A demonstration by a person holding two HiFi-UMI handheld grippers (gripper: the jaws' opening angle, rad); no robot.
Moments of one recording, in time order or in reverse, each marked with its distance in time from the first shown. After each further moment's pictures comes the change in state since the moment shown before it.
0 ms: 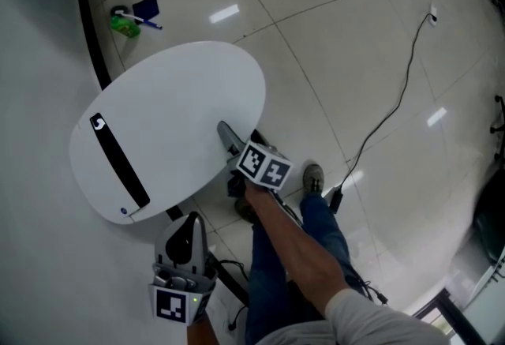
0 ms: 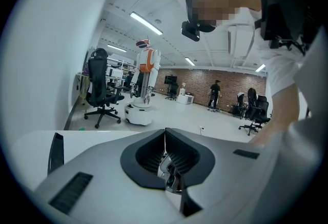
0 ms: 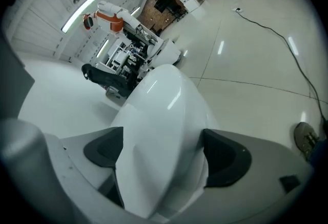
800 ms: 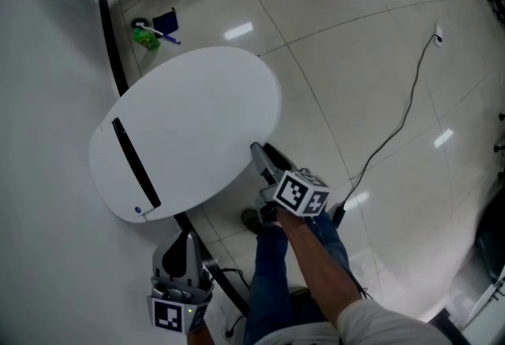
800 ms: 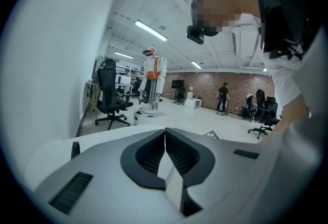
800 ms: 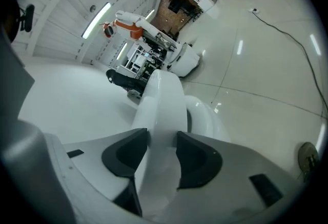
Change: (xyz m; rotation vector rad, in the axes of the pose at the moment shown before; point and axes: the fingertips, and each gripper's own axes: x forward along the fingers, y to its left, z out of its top) left arm -0.039 0.004 0.031 0.009 -0.049 0.107; right arm -0.088 0.045 0.042 -0.079 -0.001 0.216
